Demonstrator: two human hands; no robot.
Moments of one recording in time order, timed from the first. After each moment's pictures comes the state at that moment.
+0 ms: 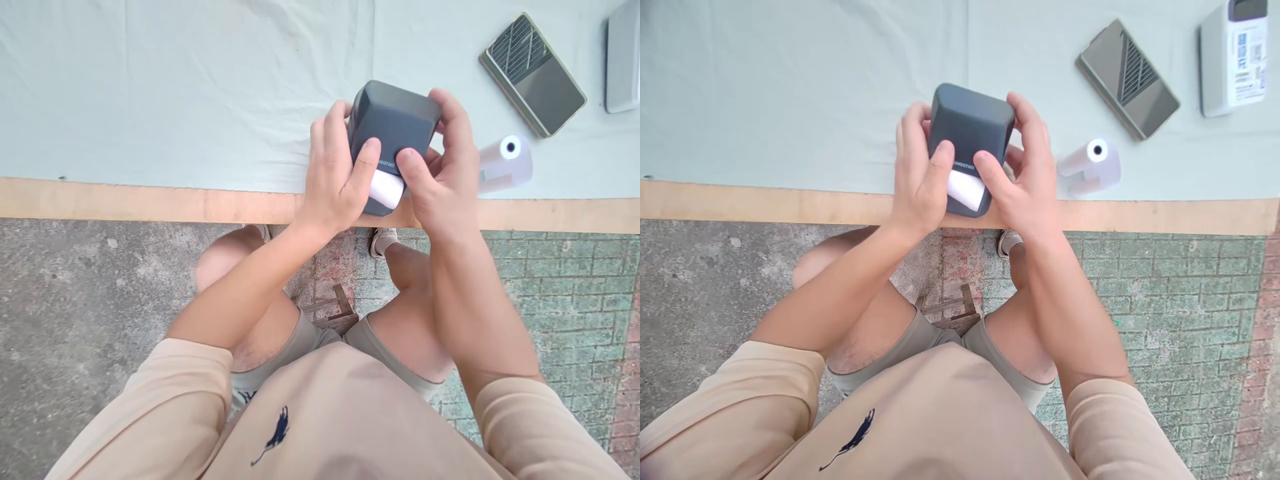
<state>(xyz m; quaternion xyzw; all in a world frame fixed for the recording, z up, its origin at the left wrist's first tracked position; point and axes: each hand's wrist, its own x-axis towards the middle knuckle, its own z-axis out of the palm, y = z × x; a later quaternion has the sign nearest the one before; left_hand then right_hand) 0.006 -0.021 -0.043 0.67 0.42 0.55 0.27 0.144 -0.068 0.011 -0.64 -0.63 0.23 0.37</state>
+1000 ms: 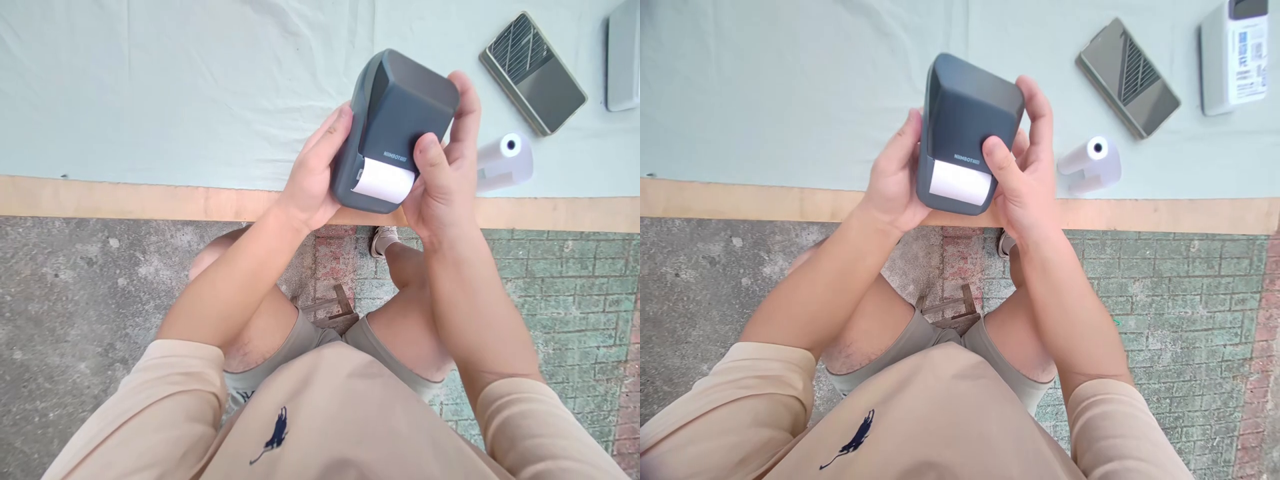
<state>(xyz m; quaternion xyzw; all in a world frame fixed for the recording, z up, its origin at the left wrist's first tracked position) -0.010 -0.026 0.010 0.34 0.26 0.42 0.80 0.134 -0.063 0.003 -0.51 -0.47 0.44 0.57</state>
